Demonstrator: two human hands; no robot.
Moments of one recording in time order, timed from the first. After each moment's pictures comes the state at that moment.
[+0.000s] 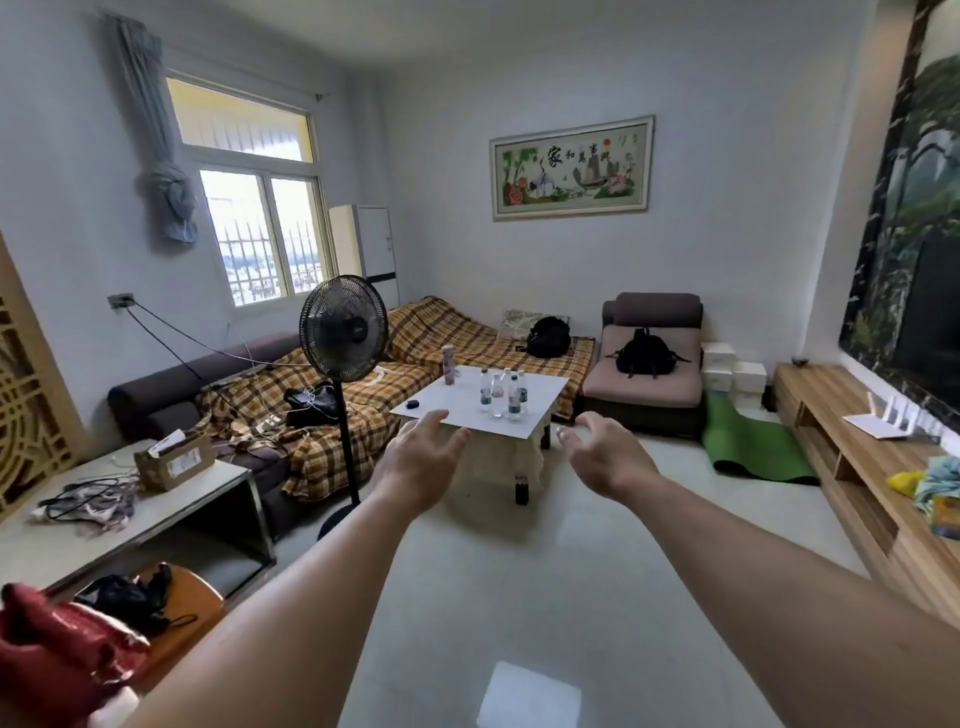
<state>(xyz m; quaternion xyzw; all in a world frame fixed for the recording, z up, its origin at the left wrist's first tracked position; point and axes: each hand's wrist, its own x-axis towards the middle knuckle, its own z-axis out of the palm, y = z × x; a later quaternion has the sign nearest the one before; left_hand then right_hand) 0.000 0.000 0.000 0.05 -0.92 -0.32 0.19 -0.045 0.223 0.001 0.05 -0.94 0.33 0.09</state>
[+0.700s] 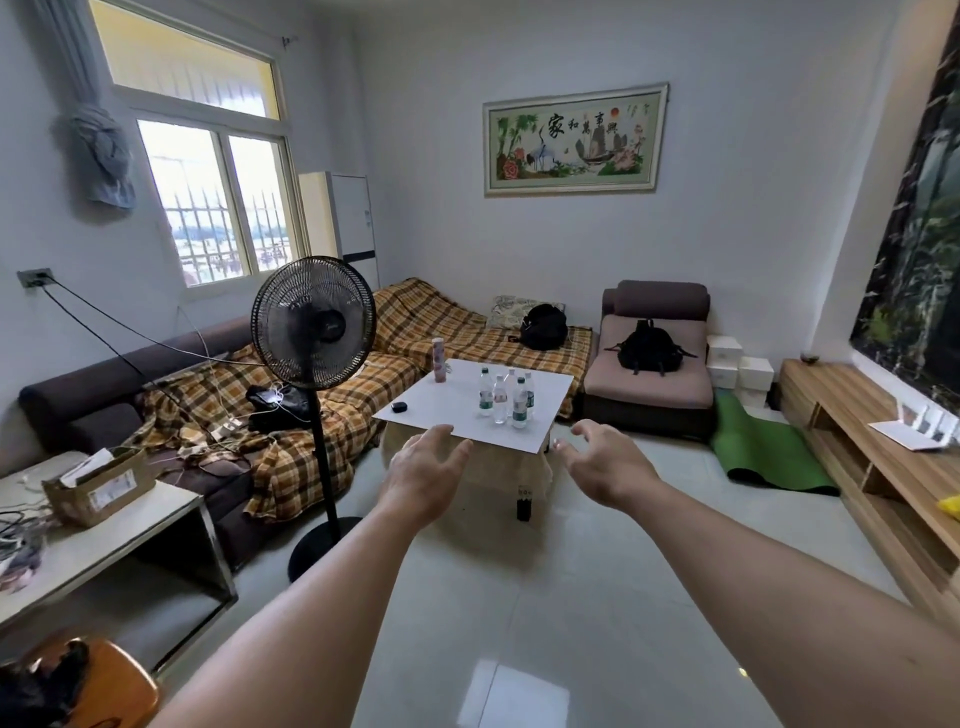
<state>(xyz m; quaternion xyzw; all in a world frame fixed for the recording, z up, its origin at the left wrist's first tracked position) -0.264 -0.132 -0.038 0.07 -0.91 -0.38 0.12 -0.300 0.089 -0.025 0.03 -0.96 0.28 0.06</state>
